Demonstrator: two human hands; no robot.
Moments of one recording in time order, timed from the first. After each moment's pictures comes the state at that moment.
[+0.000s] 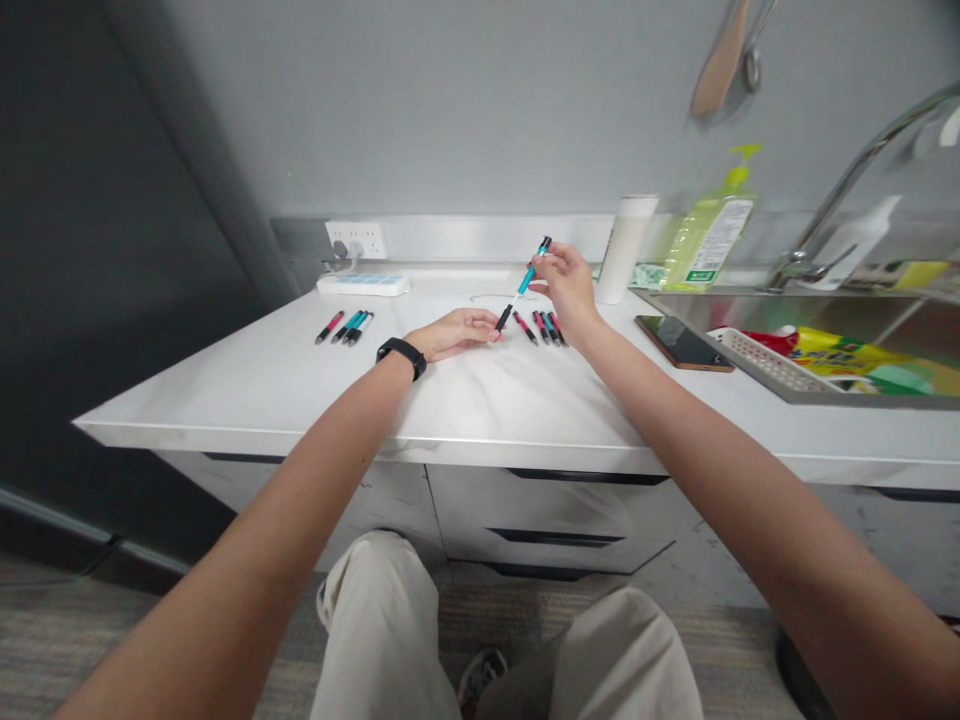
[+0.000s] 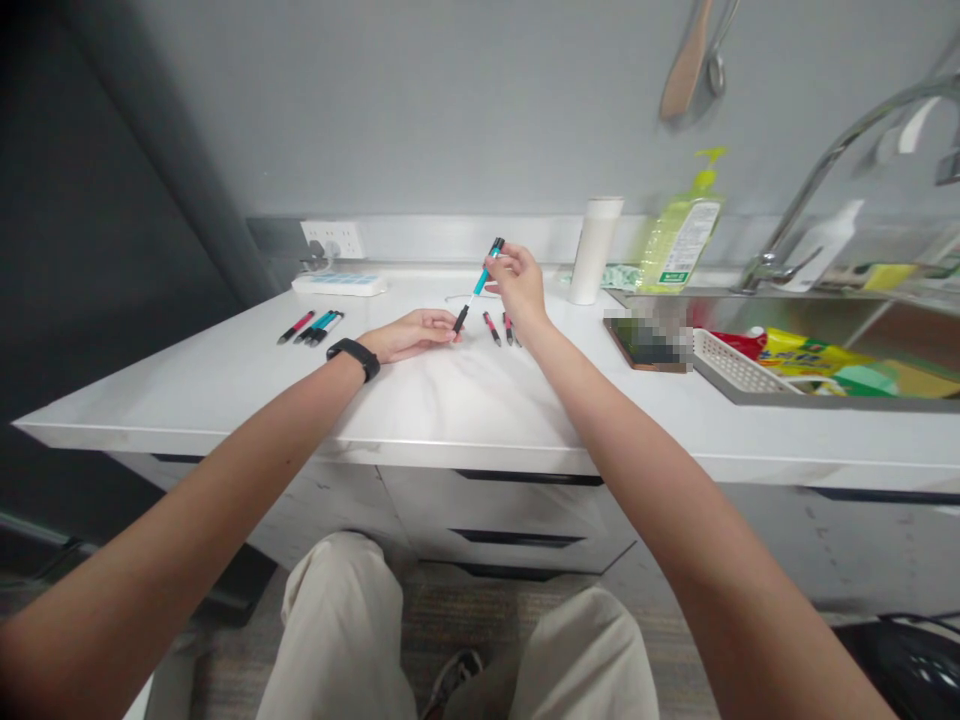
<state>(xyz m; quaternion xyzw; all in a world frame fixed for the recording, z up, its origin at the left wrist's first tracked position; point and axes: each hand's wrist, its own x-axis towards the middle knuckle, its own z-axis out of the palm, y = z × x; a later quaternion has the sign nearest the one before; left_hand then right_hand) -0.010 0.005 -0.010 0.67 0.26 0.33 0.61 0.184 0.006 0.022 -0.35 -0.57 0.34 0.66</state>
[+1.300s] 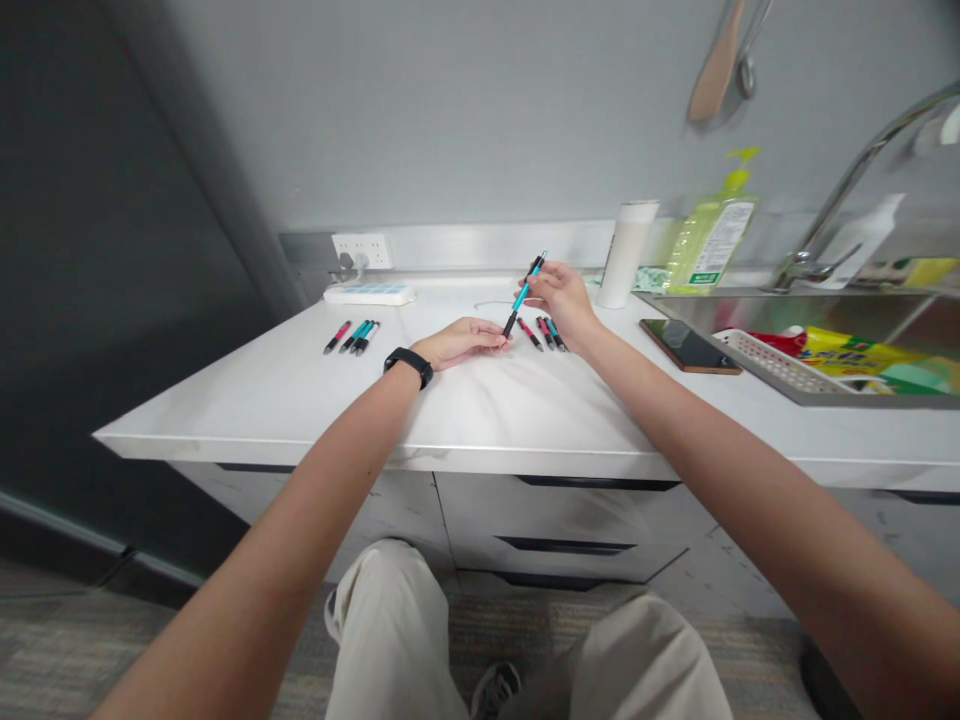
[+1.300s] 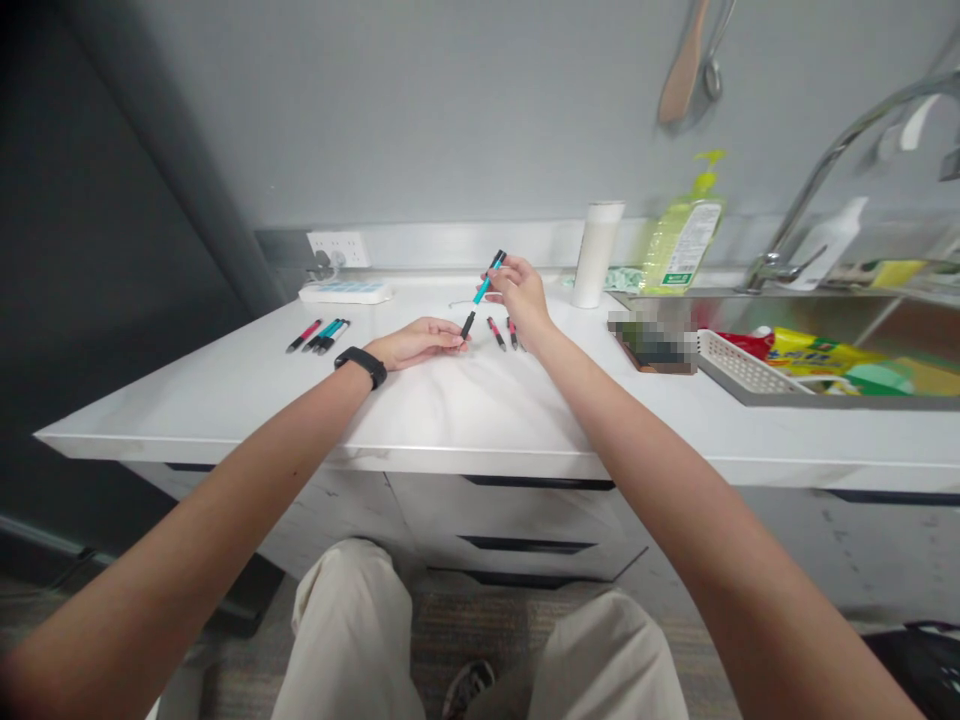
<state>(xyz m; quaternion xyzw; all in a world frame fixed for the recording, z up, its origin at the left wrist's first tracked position) -0.011 0.002 -0.008 0.68 0.26 0.30 0.62 0.181 0.006 0.019 -0.35 -0.59 0.35 0.64</state>
